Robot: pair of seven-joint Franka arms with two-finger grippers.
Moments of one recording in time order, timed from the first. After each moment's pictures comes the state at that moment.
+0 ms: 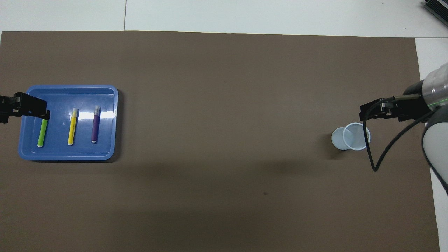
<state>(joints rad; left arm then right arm) 0.01 0.02 -0.04 -1.53 -0.02 1.49 -0.04 0.02 0.01 0.03 -1.62 0.02 1.59 0.07</state>
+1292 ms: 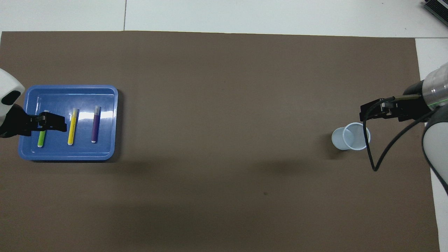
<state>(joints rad) 0.05 -0.08 -0.04 -1.92 -0.02 1.81 -0.05 0.02 0.01 0.03 -1.62 0.02 1.59 0.07</state>
